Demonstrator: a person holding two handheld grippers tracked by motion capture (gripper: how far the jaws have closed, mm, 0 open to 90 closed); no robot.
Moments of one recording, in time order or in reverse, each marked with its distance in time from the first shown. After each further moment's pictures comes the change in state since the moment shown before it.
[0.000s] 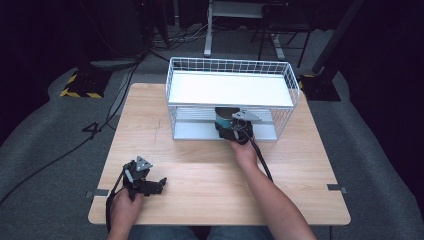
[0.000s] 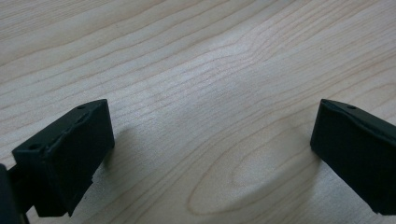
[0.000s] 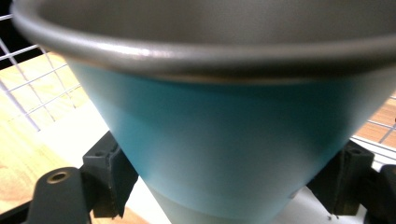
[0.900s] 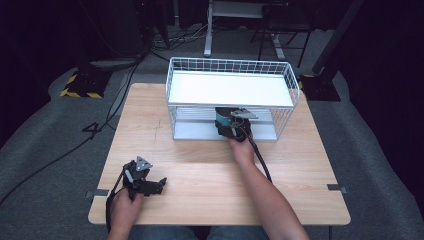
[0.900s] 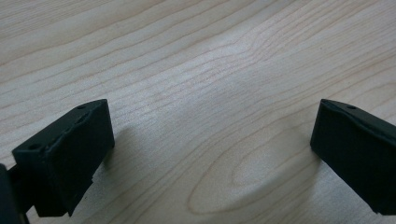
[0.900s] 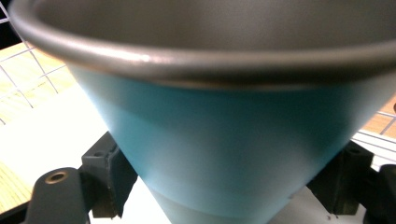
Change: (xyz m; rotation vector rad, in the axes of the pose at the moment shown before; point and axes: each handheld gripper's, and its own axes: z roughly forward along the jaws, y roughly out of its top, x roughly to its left) left arm 0.000 0.000 0.000 0.002 0.001 0.002; right arm -0.011 -0.008 0.023 0.018 -0.046 0.011
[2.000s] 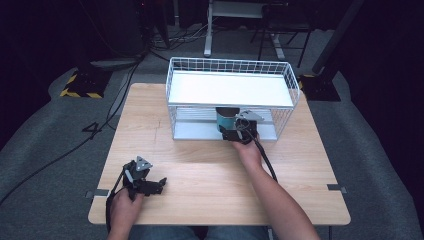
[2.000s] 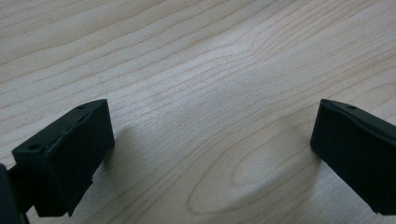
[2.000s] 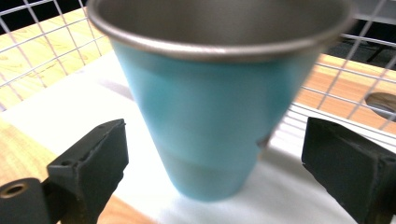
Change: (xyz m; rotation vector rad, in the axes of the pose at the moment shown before) left arm 0.000 0.000 0.000 -0.001 0.000 -0.003; right arm -0.003 0.003 -0.030 0.049 -0.001 -0.028
